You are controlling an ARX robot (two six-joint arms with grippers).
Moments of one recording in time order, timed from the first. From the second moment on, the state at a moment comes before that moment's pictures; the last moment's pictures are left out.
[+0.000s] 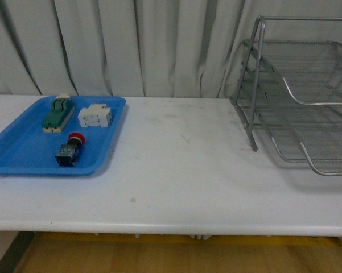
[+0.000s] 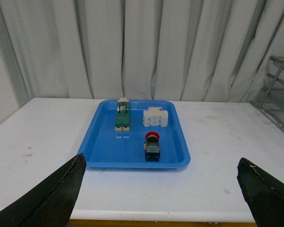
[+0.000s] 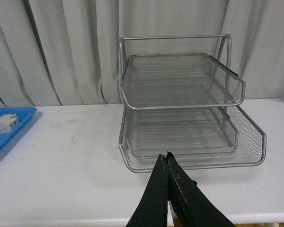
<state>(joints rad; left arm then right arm) 0.00 0.01 0.01 0.00 0.00 0.00 0.00 0.31 0.01 0.31 0.00 0.01</state>
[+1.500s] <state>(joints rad) 0.00 0.01 0.01 0.00 0.00 0.00 0.00 0.00 0.01 0.00 0.00 0.00</state>
